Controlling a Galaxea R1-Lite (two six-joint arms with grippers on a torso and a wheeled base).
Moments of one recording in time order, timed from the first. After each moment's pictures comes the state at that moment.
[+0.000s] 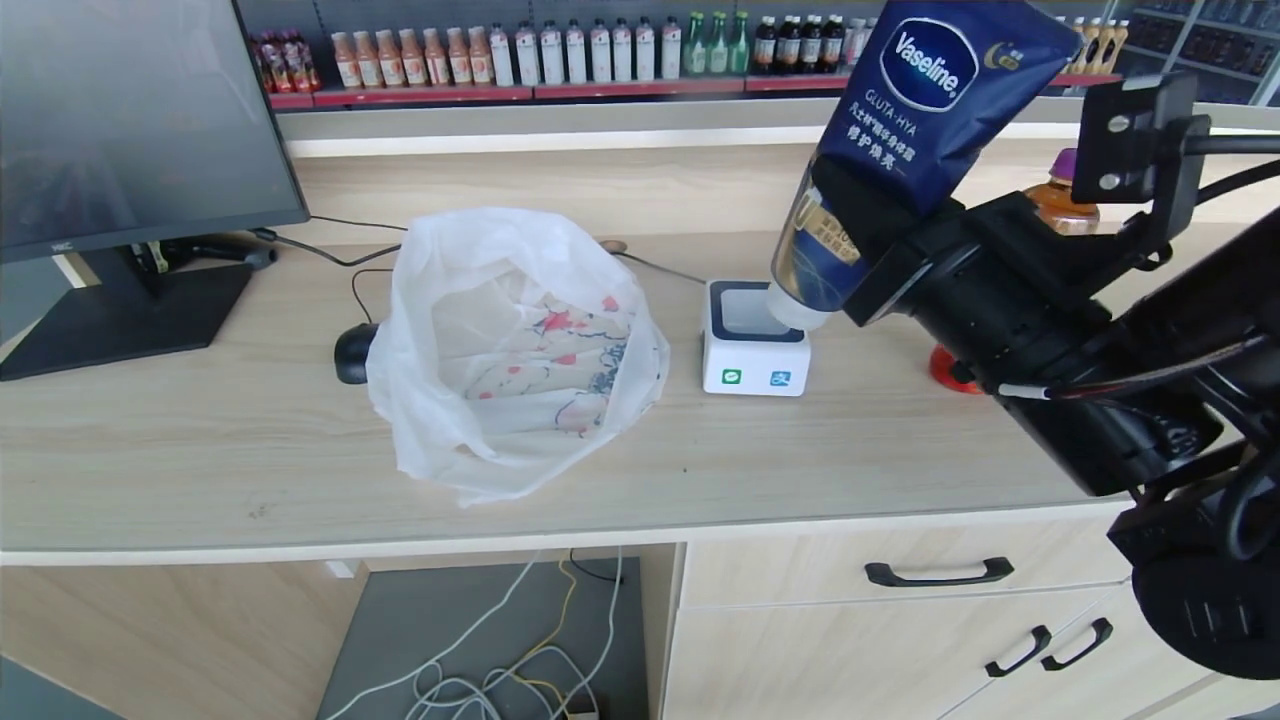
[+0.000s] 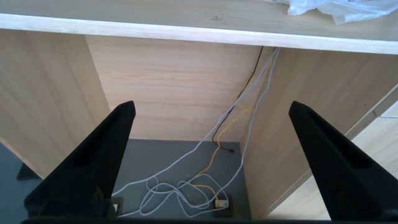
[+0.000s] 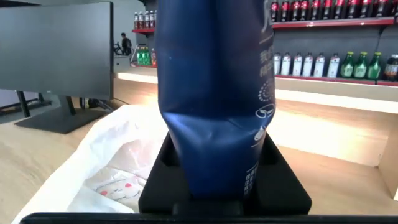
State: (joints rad) left arm 0.00 0.00 0.00 0.00 0.00 -0.01; right arm 0.61 1.70 -0.81 -1.44 0.01 -0.11
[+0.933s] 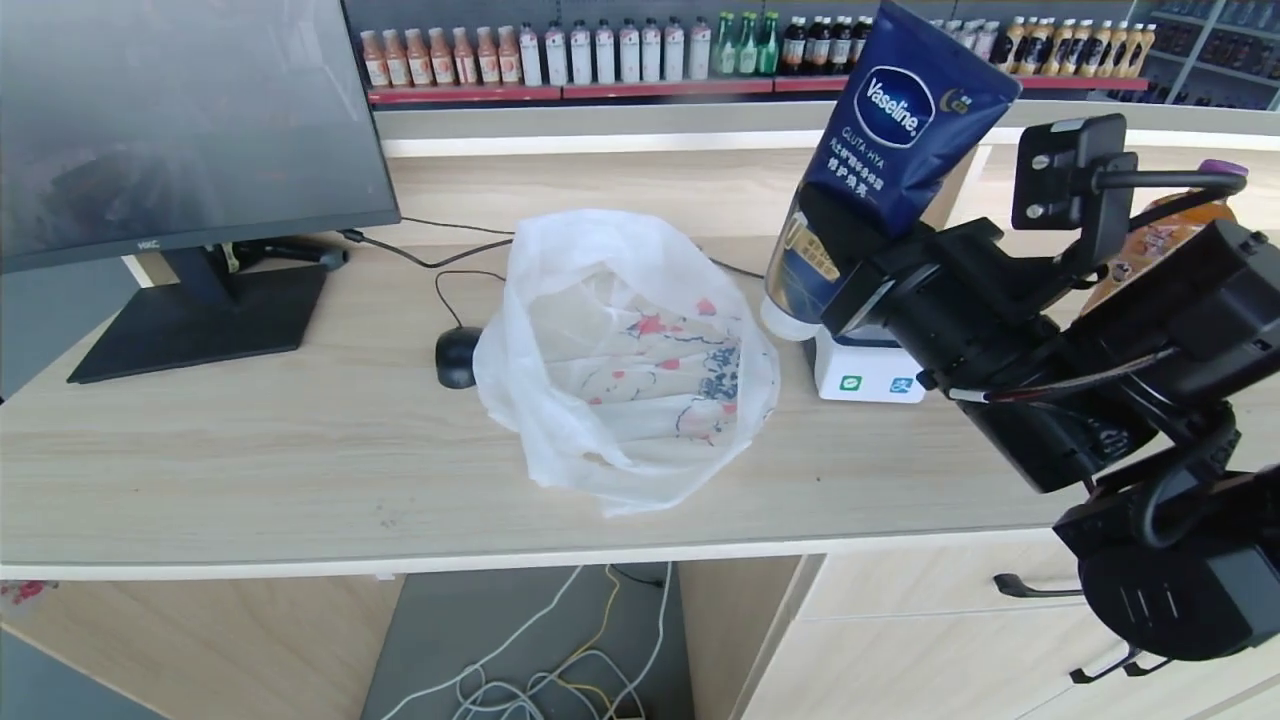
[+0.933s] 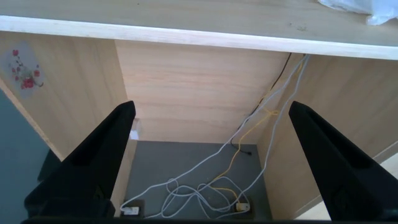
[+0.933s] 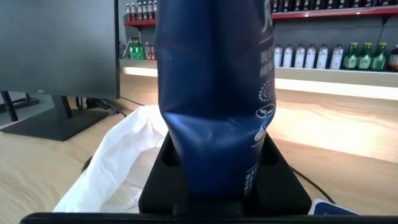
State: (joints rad) left arm 0.00 0.00 0.00 0.00 0.00 -0.01; right arm 0.59 1.77 -0.83 -1.47 -0.02 -0.11
